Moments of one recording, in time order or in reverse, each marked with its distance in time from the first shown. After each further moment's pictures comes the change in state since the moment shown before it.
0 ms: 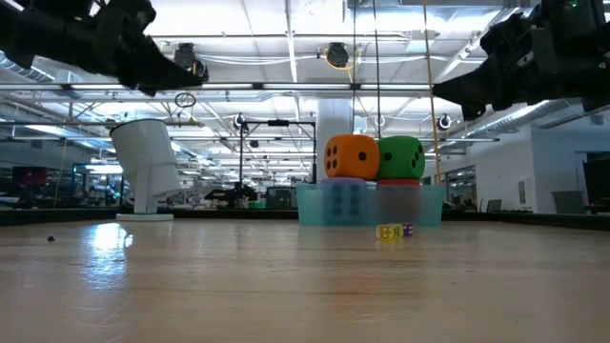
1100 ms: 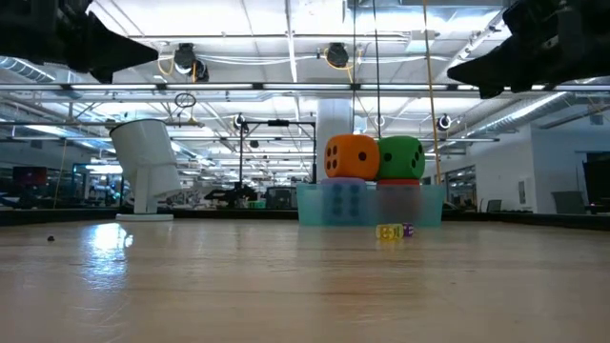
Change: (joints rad) left arm -0.256 -0.459 -0.116 -0.151 -0.301 0.019; right arm 0.235 -0.200 0.058 -0.273 0.291 -0.124
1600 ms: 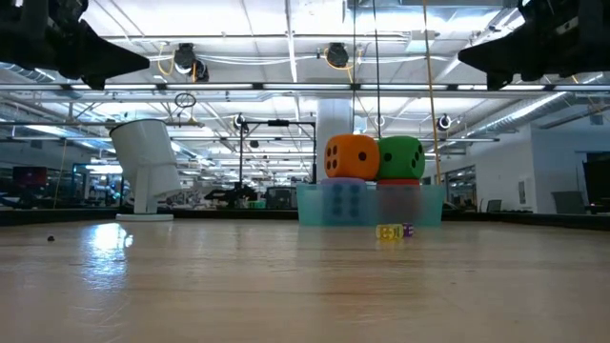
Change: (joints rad) left arm 0.000 -0.125 -0.001 -0.163 -0.005 -0.041; right arm 0.056 -0.108 0.000 -0.038 0.023 0.021
